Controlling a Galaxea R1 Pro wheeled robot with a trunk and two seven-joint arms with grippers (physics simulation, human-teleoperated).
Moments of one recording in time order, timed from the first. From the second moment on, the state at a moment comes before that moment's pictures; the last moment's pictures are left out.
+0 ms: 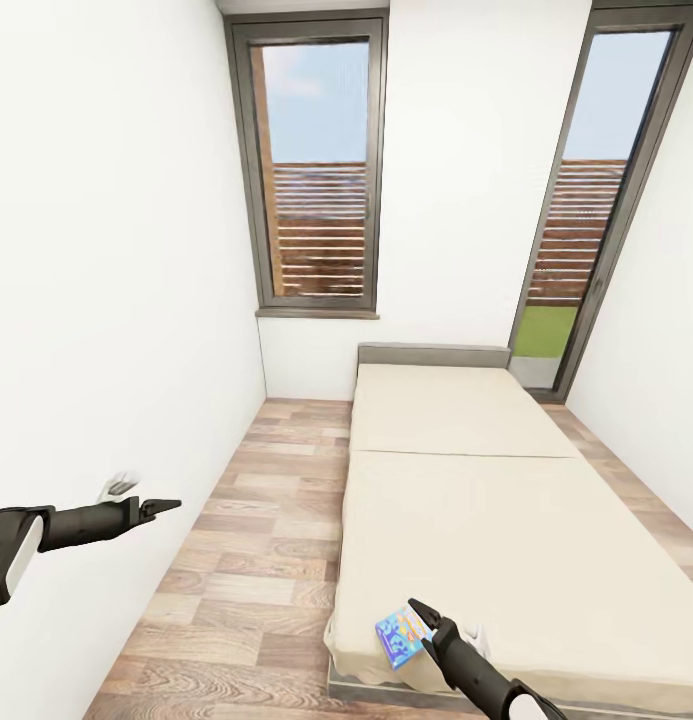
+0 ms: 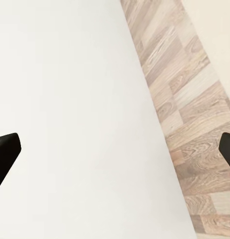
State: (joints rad) left arm -0.69 0.44 0.26 -0.74 0.05 0.81 -1.04; right arm -0.30 -0.02 -0.04 -0.56 -0.96 0.40 0.59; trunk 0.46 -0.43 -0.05
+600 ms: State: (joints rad) left arm -0.69 0.44 0.26 -0.74 0.05 0.82 -1.05; right arm -0.30 -0.02 -0.04 -0.56 -0.96 0.39 0.58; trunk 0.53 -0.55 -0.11
